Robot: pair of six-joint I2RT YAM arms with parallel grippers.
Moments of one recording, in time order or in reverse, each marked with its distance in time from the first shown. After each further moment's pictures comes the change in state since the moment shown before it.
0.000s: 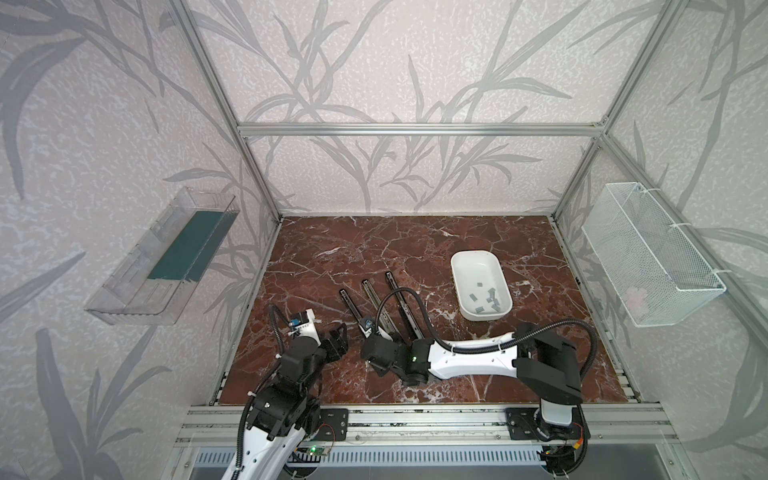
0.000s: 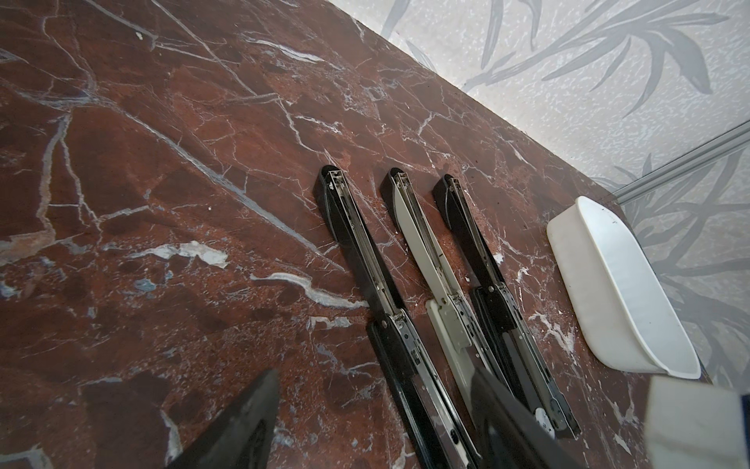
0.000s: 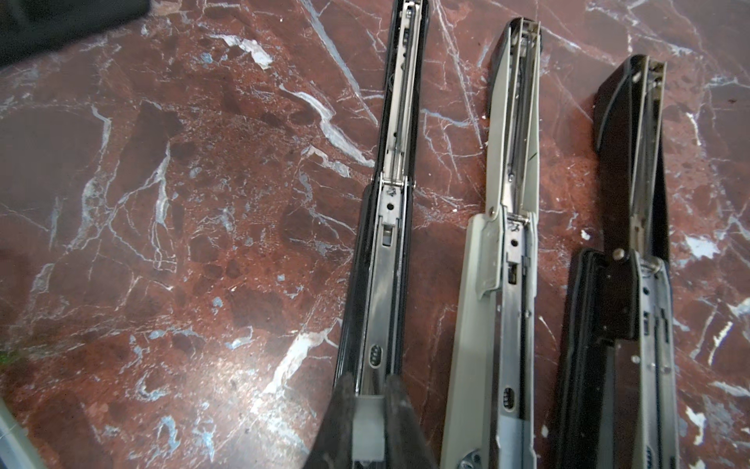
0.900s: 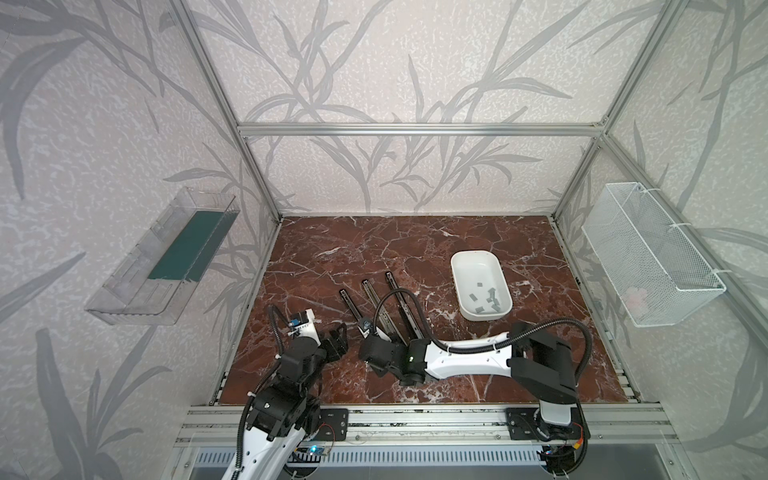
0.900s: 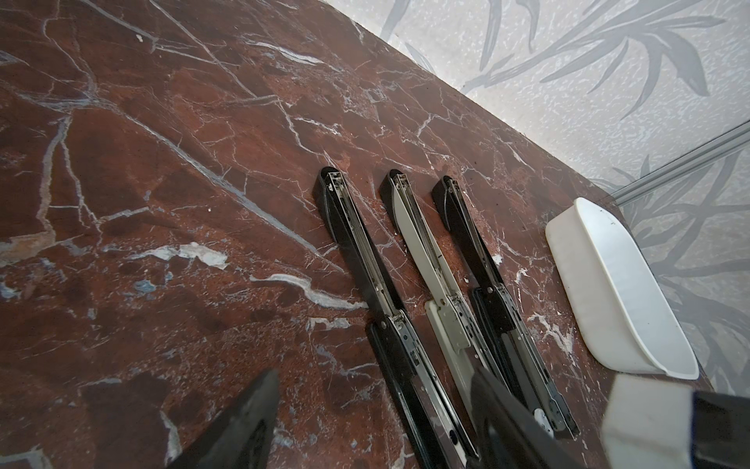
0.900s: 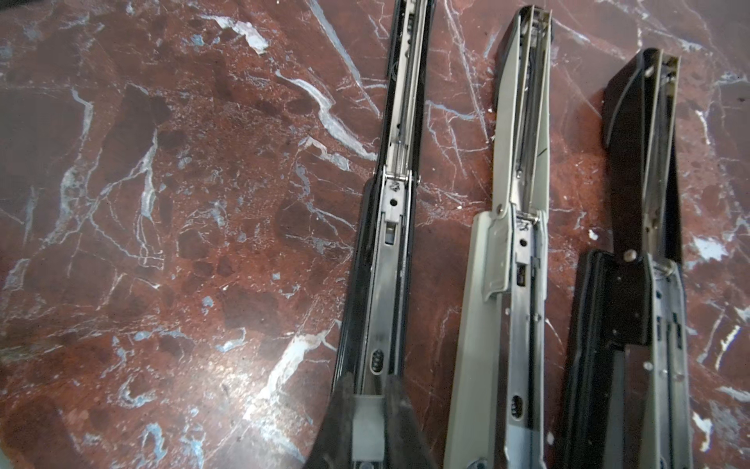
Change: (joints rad) left arm 0.000 -0.006 0.000 0.000 0.000 0.000; right arm 0.000 0.027 0.020 -0.015 0.005 -0.016
